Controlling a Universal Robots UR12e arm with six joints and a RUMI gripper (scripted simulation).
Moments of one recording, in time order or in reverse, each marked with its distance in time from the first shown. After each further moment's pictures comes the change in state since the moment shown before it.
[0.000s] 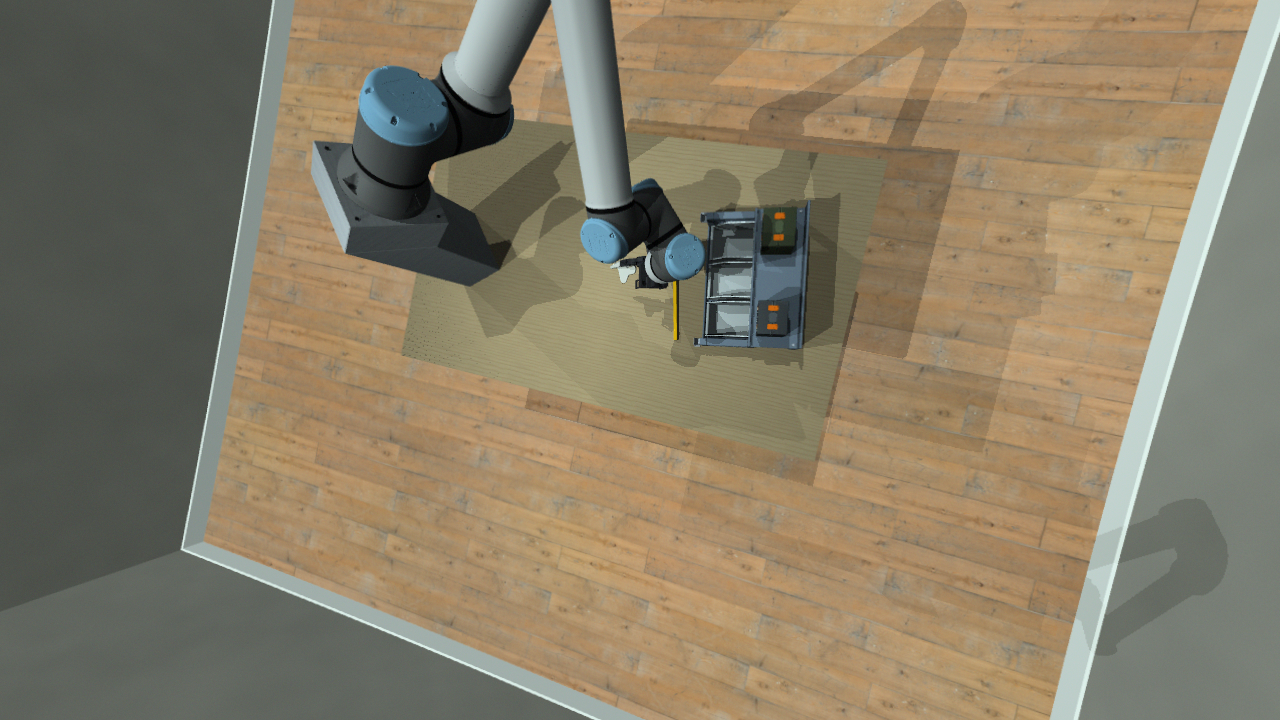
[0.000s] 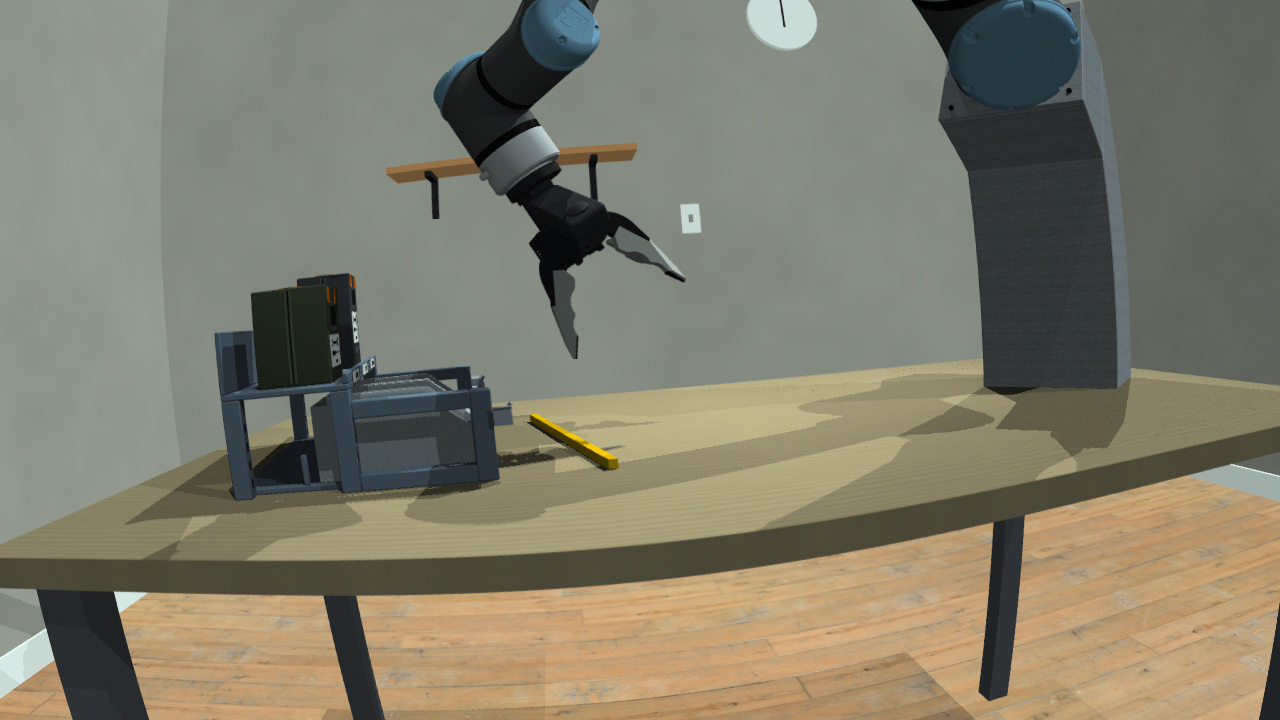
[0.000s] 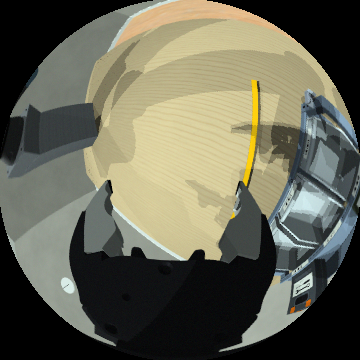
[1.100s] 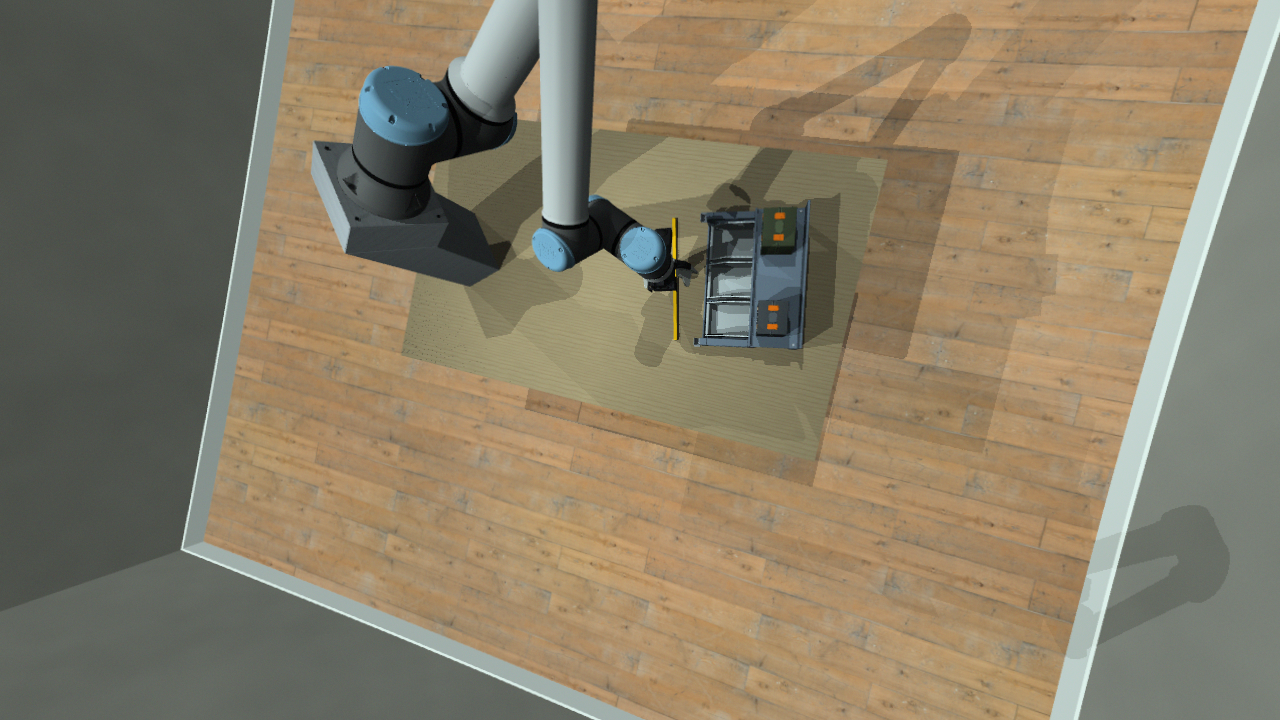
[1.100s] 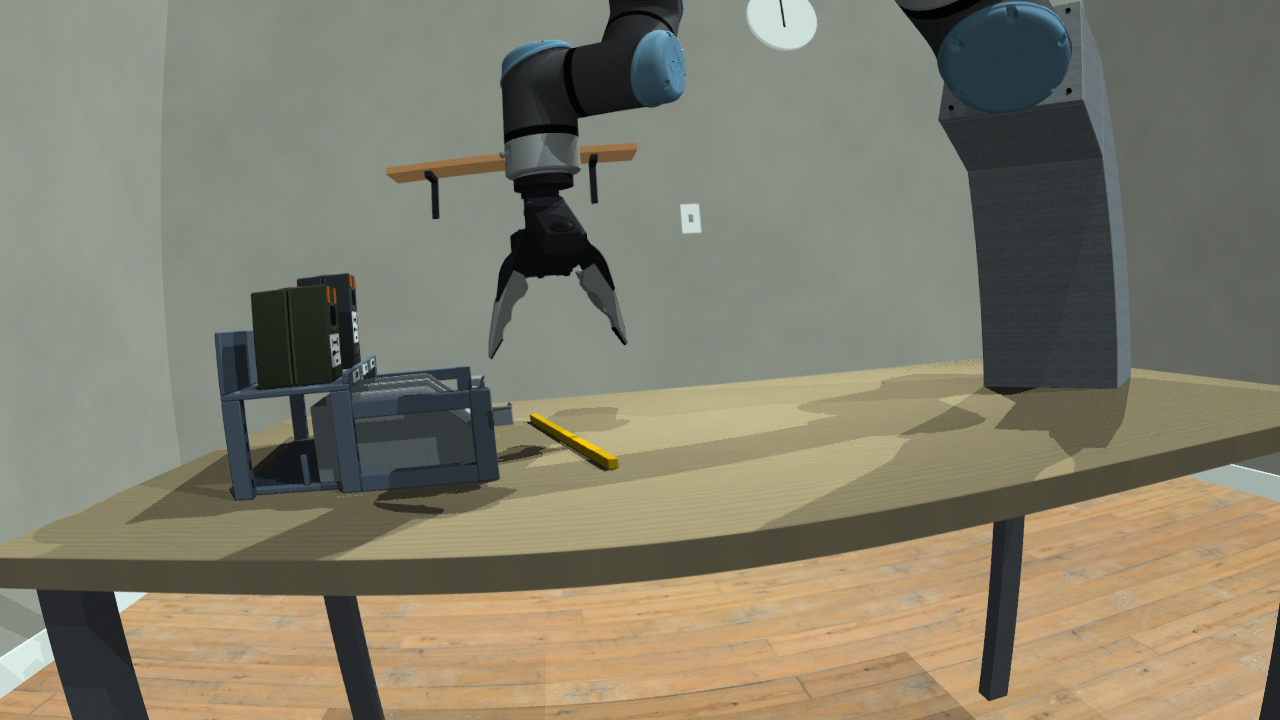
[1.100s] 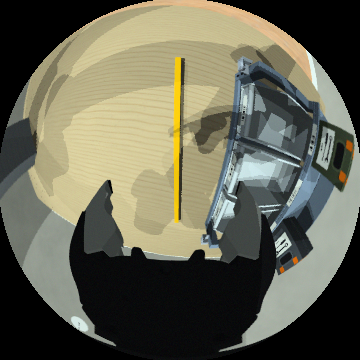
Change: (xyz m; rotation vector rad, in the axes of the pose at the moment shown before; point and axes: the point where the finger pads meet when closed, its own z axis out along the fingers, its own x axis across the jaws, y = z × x) arm 0.089 0.016 -0.017 -0.092 0.508 -0.009
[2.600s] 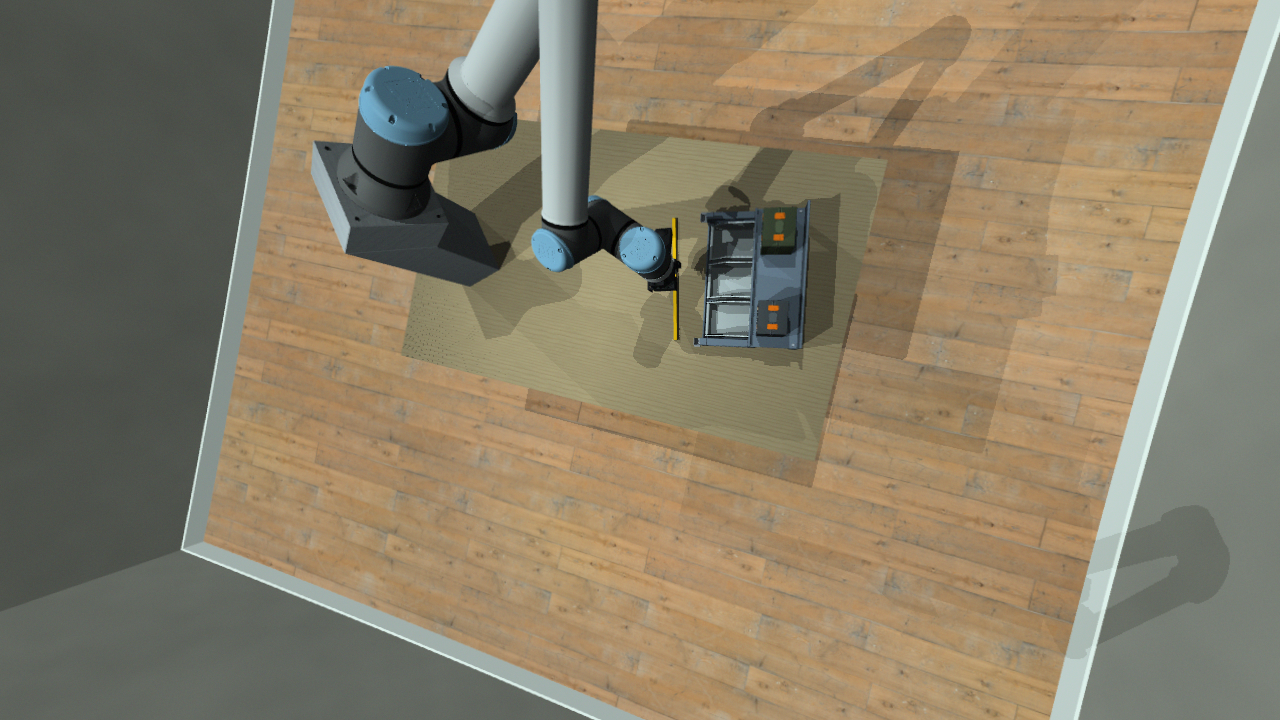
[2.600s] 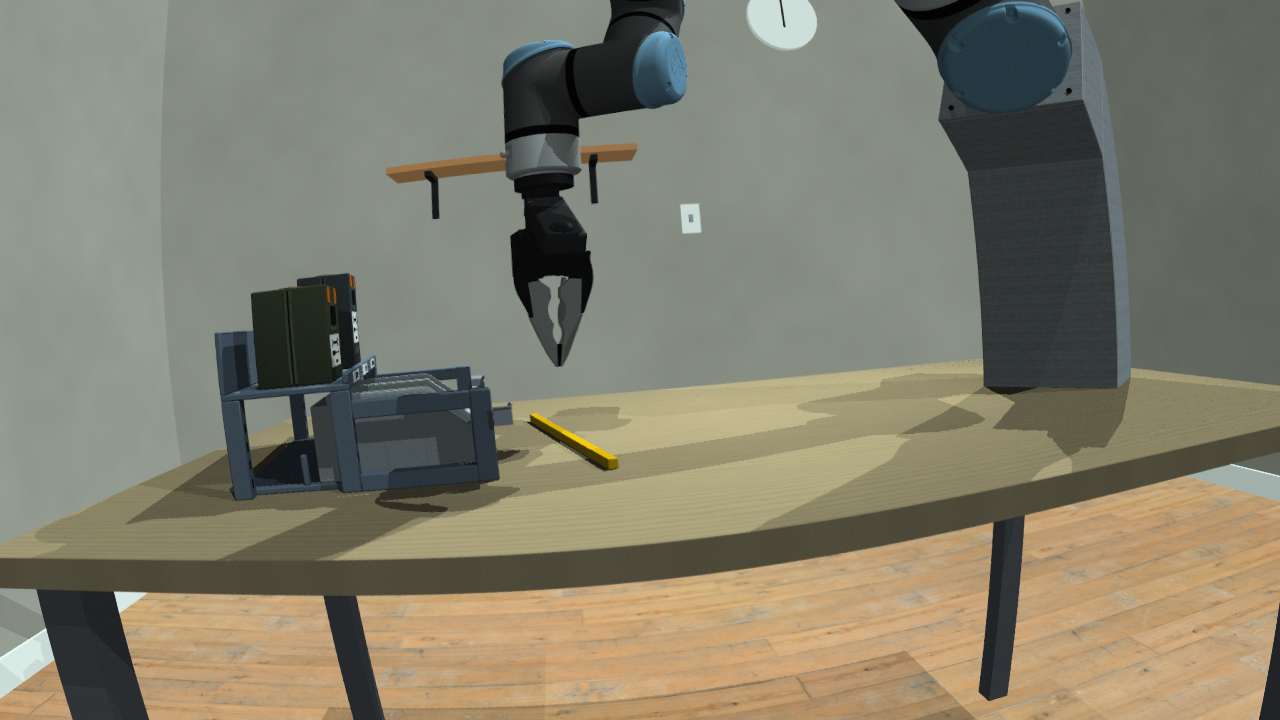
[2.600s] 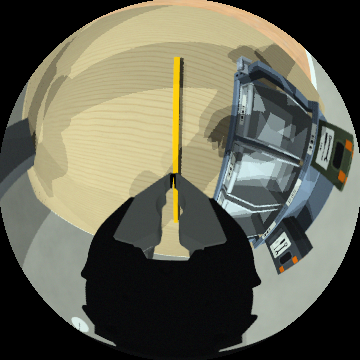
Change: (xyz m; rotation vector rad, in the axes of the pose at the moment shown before) arm 0.001 0.000 0.000 -0.002 0.008 0.000
